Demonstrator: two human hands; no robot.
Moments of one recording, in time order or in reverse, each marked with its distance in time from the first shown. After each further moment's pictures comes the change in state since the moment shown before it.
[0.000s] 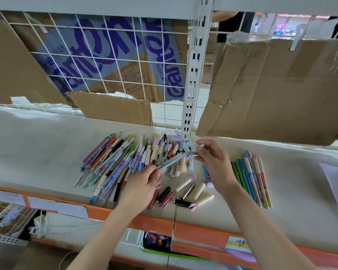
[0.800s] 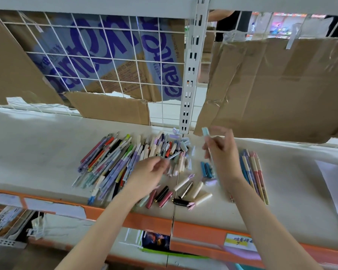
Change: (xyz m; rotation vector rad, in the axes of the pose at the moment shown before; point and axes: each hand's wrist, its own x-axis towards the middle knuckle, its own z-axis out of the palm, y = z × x) left_hand 0.026 0.005 0.003 0.052 -0.165 -0.004; right_hand -0.003 -0.021 -0.011 -0.358 0.129 -0.188
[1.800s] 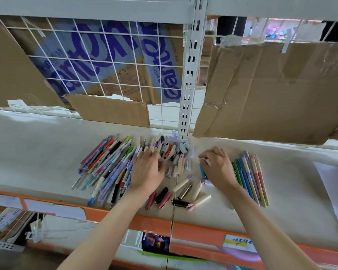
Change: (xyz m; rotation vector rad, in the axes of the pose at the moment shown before) left_hand 0.036 -0.026 0.025 0.446 0.397 0.186; right_hand 0.011 0.061 -0.003 -0.833 -0.086 -0.255
